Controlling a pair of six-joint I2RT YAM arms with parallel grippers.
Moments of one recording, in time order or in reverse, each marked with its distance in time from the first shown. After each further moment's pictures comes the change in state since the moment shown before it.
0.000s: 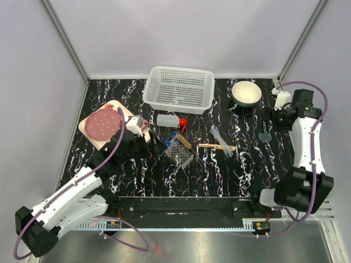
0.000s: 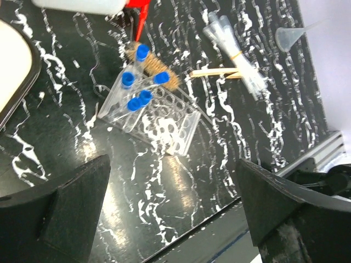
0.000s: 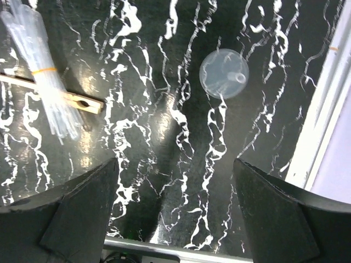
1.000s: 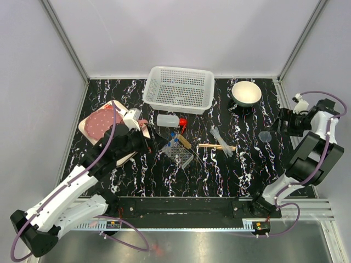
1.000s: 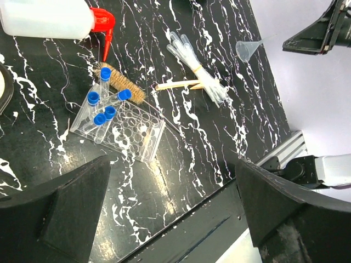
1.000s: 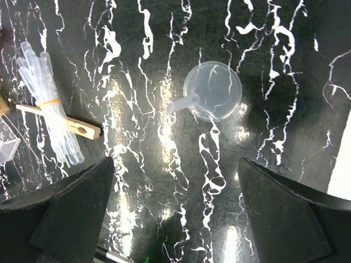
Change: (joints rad) left arm 0.000 0.021 0.168 -0.062 0.062 -0.037; right arm -0.327 0.333 0.042 0.061 -0.363 -0.080
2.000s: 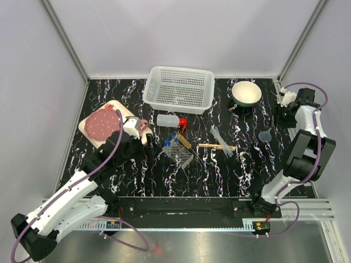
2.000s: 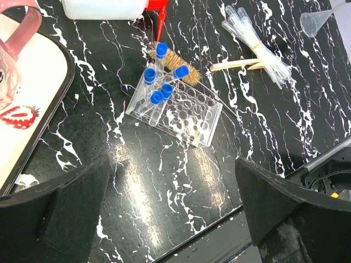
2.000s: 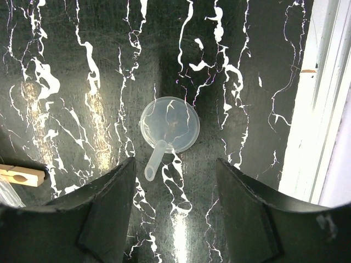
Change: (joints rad) left arm 0.000 -0.070 -0.109 -0.057 -0.102 0.173; right arm 0.209 0.010 -0.002 0.195 0.368 0.120
